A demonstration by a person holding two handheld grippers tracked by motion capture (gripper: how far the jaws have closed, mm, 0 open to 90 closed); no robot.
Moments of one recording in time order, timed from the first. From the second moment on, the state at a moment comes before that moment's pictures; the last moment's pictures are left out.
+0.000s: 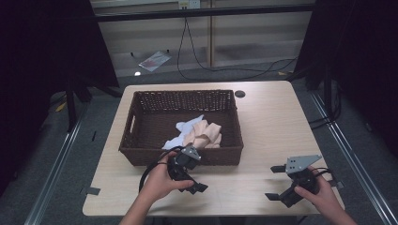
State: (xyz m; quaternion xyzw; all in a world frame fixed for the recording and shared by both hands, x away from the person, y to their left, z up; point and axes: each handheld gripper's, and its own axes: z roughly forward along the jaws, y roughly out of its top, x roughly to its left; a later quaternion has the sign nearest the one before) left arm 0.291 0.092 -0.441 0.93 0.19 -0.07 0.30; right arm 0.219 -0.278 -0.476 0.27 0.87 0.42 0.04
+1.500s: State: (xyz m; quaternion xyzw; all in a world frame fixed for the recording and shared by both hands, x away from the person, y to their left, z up) left arm 0.331 0.085 -0.345 0.94 0.19 -0.08 0.26; right arm 0.219 -0.278 -0.475 0.27 0.87 0.42 0.04
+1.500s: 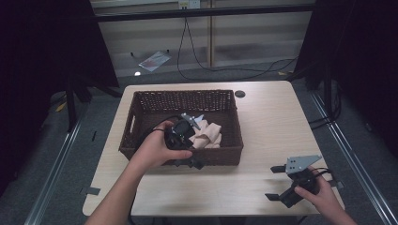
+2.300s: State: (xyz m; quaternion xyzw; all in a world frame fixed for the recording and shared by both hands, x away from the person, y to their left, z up) left arm 0.390 0.069 -0.347 0.93 0.26 -0.04 0.25; right arm 0.218 -0.278 -0.475 0.26 0.87 0.42 0.04
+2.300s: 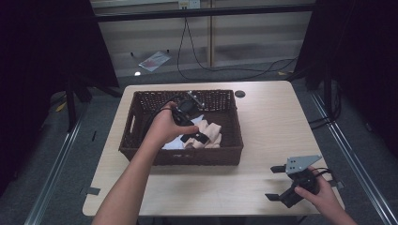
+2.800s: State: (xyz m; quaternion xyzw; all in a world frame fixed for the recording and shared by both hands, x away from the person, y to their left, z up) left arm 0.415 0.062 -0.378 0.93 0.28 -0.02 0.24; right arm 0.219 -0.278 -0.475 0.26 0.87 0.42 0.04
